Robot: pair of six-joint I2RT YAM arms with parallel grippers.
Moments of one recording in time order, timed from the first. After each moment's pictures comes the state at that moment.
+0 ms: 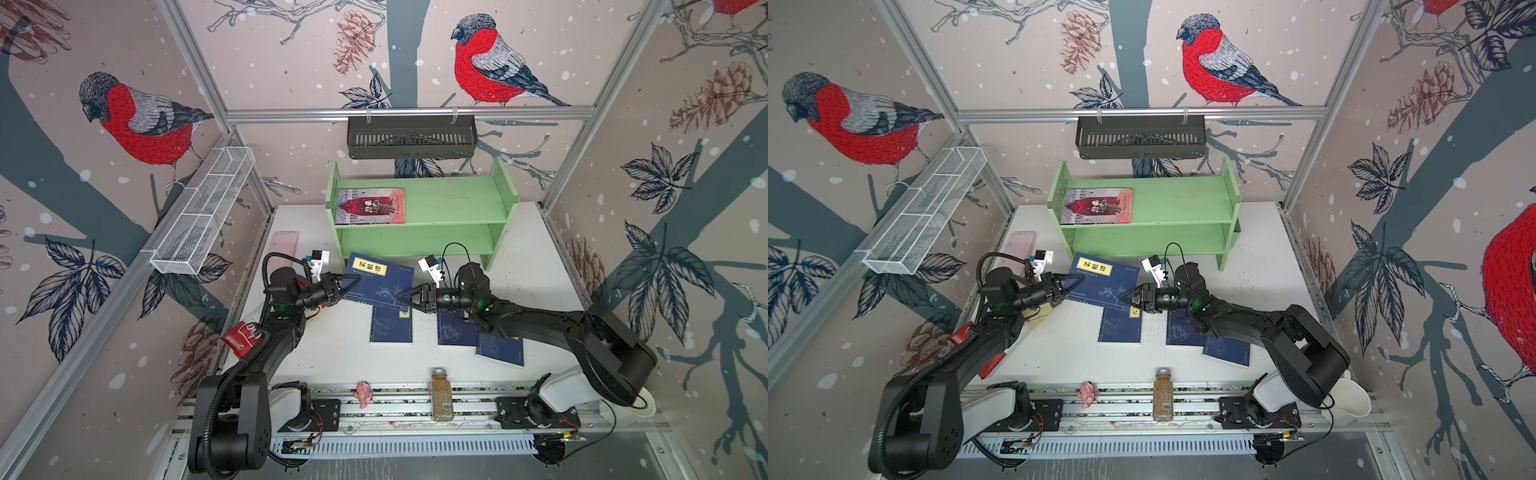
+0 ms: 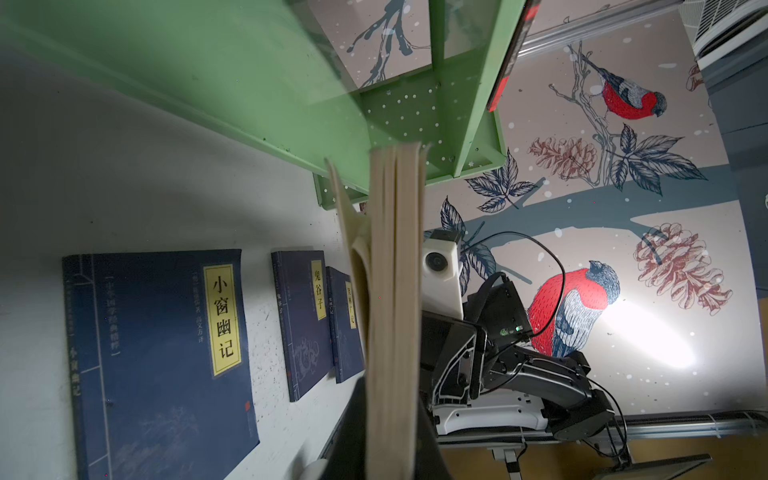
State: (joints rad) left arm 0.04 1.16 0.42 0.55 1.15 -1.10; right arm 0.72 1.51 0.63 0.69 -0.78 1.08
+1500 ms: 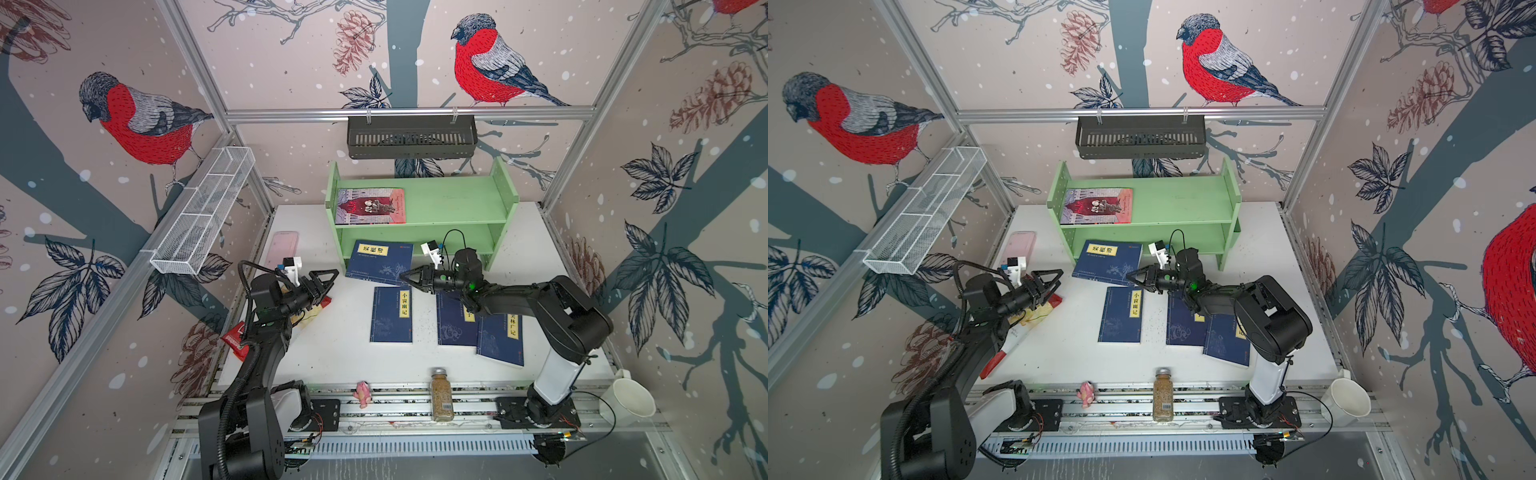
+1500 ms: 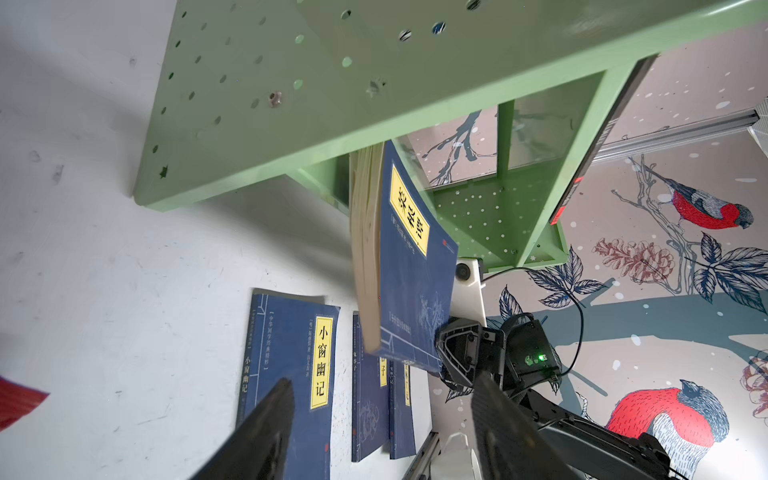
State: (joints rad) left arm 0.24 1.05 0.41 0.27 1.01 -0.92; right arm 0.59 1.80 0.80 0.81 -0.84 1.12
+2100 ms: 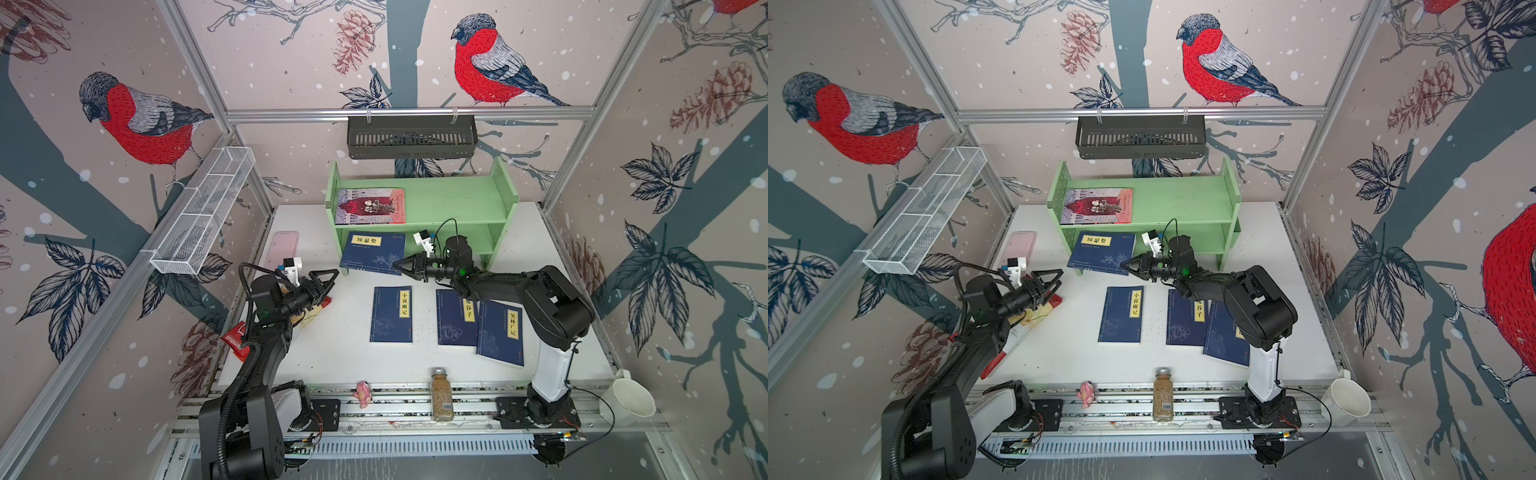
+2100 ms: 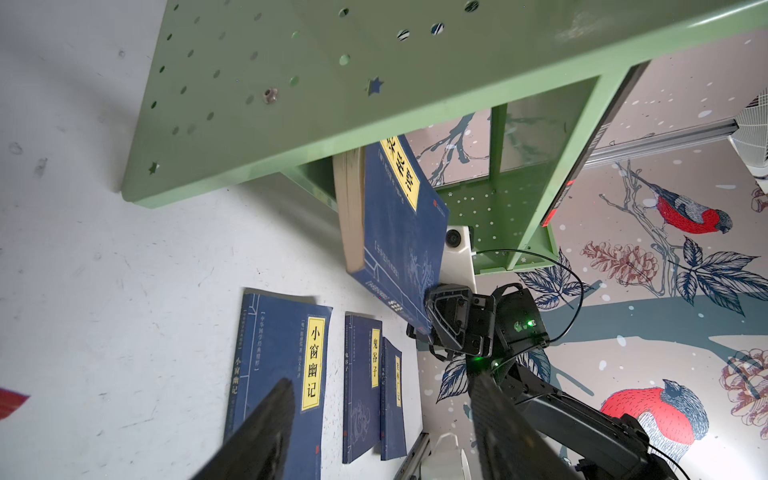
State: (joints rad) left arm 0.24 1.06 0.39 0.33 1.02 -0.97; right arm 0.57 1.91 1.00 0.72 -0.87 1.10
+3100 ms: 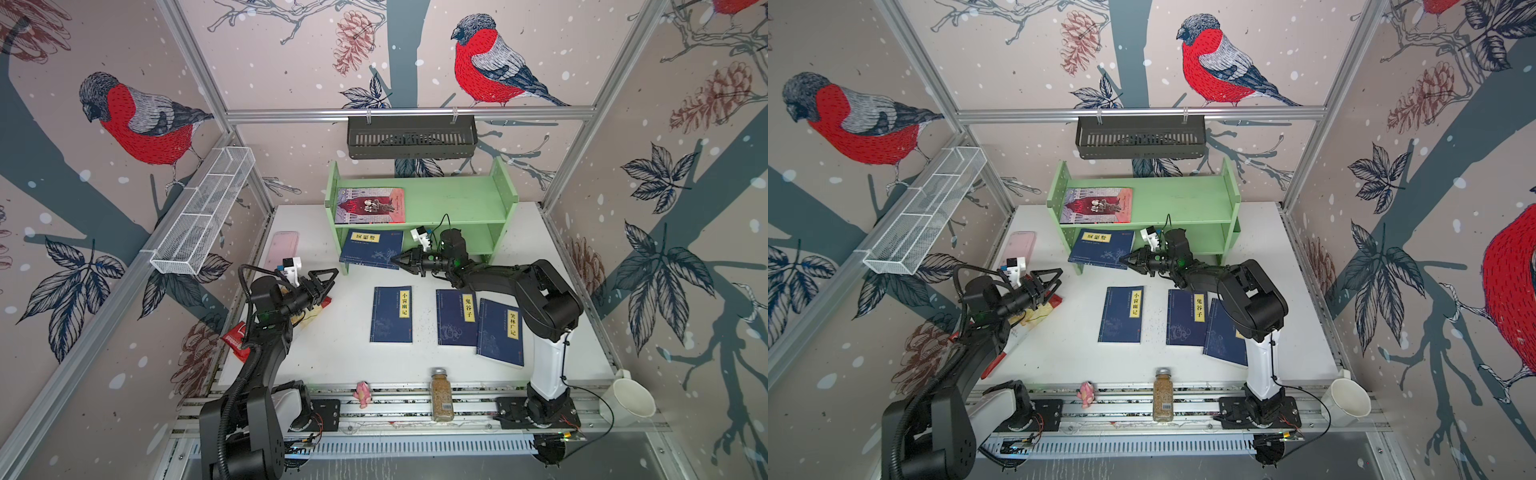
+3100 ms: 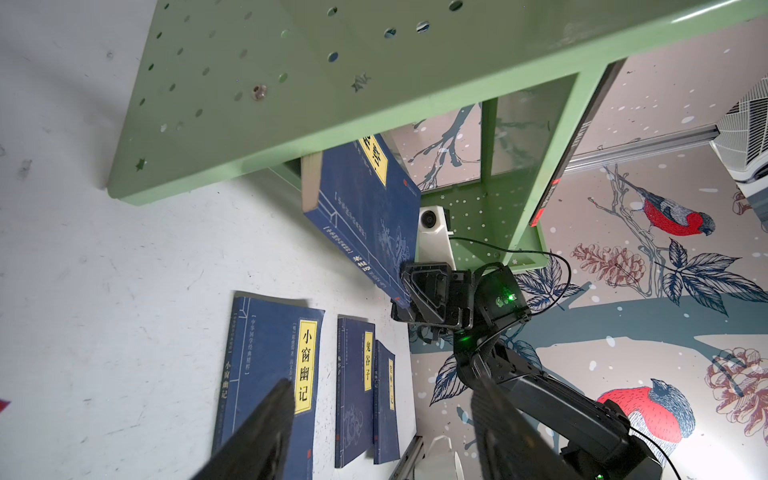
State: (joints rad) left arm 0.24 1.05 0.38 0.38 1.02 -1.02; right arm 0.56 1.99 1.12 0.62 -0.88 1.12
